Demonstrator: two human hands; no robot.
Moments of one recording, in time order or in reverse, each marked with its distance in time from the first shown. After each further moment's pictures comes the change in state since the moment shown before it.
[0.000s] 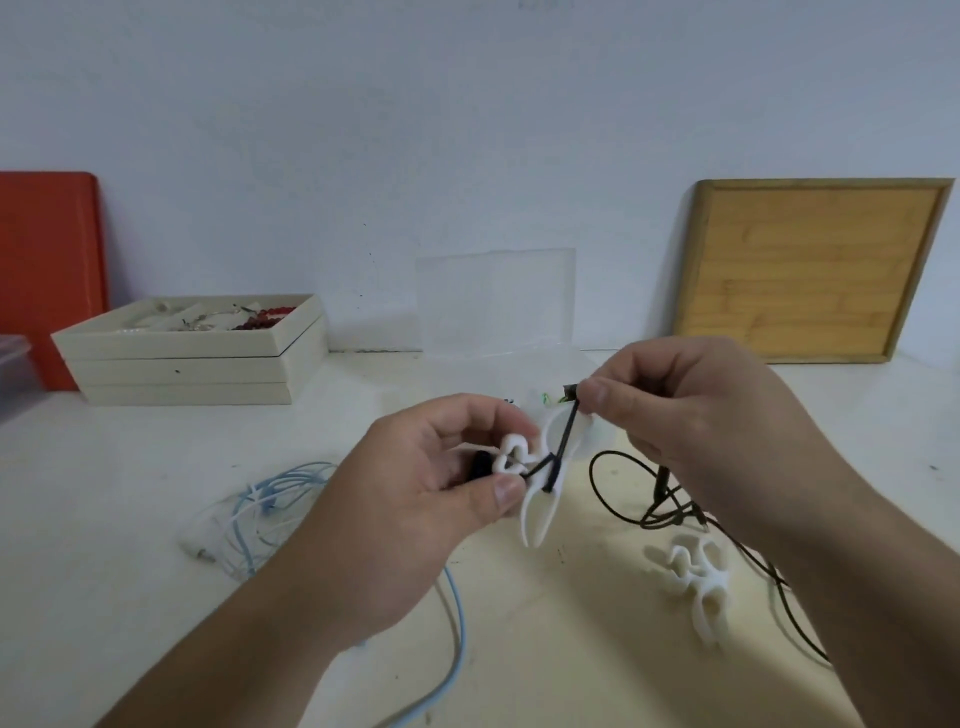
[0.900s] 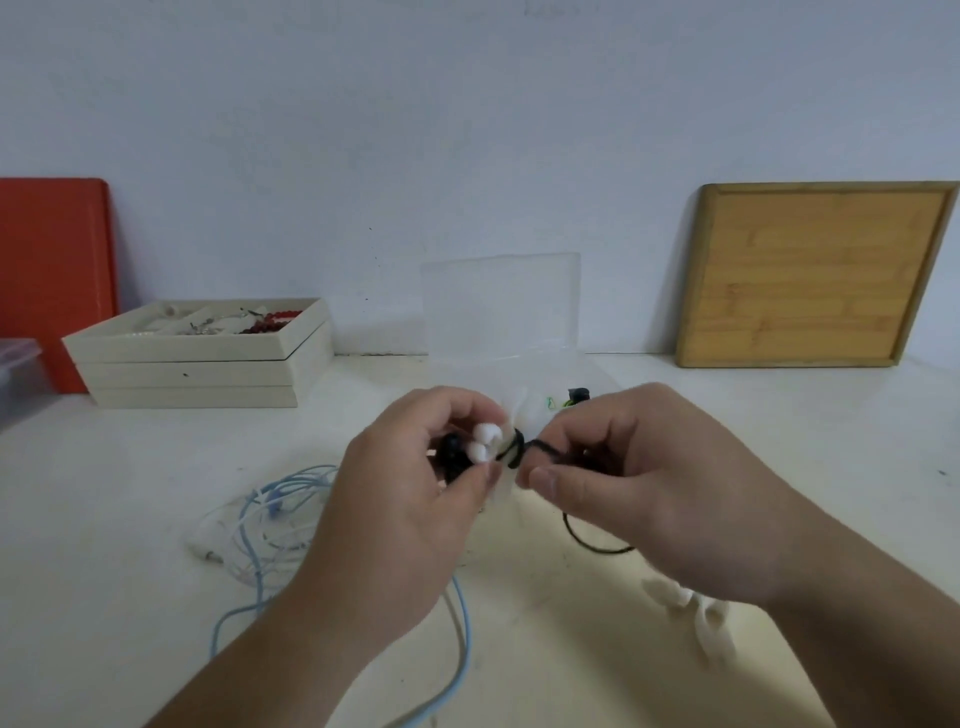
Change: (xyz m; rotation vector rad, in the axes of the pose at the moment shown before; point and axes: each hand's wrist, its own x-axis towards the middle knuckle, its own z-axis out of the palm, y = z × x) left_hand 0.000 -0.008 0.001 0.408 0.296 0.110; right_hand -0.012 -0.007 0.016 -0.064 -0.337 -0.114
